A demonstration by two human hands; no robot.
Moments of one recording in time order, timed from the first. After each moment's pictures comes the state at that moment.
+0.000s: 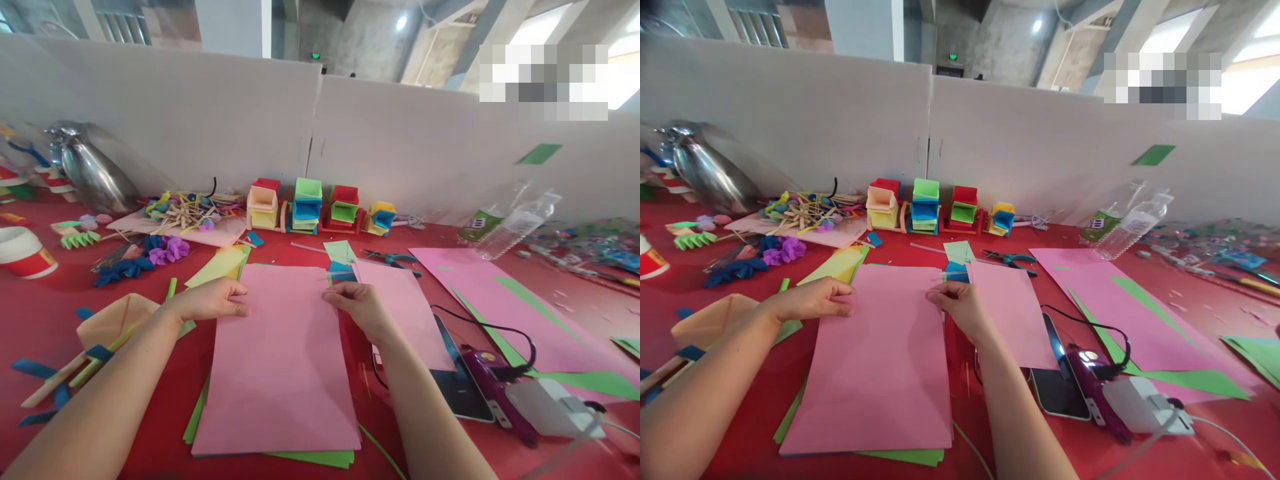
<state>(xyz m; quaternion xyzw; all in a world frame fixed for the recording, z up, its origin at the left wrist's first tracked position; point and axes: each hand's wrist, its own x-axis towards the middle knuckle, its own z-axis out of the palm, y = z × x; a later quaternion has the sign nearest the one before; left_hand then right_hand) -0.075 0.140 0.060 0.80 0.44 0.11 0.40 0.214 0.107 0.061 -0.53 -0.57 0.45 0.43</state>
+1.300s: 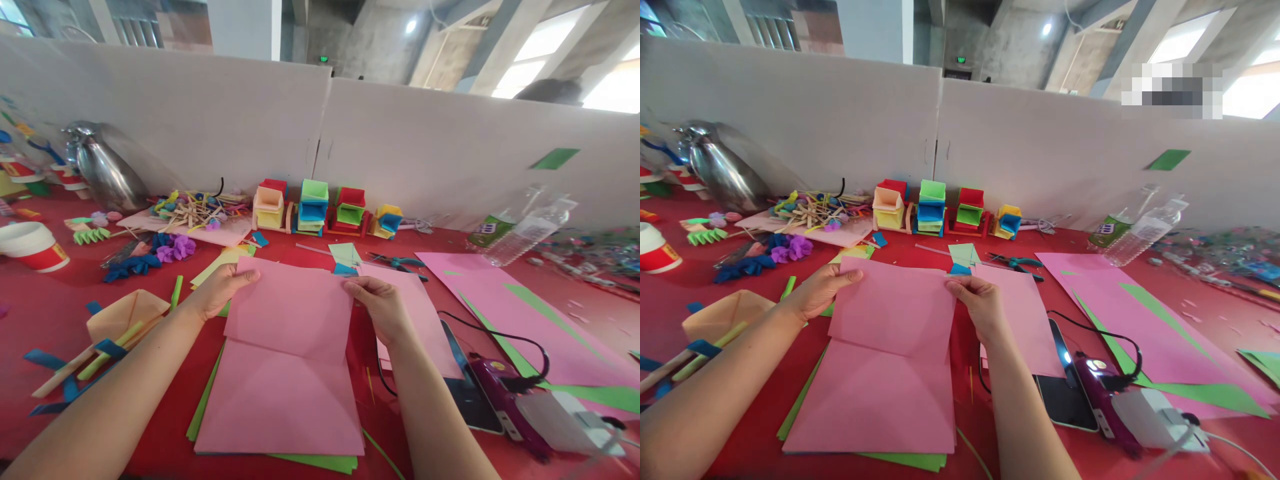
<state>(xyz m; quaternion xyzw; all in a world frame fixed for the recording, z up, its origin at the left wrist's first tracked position) -0.056 0.134 0.053 0.50 0.39 0.43 0.64 0.220 0.110 0.069 -0.51 -0.48 0.45 0.55</state>
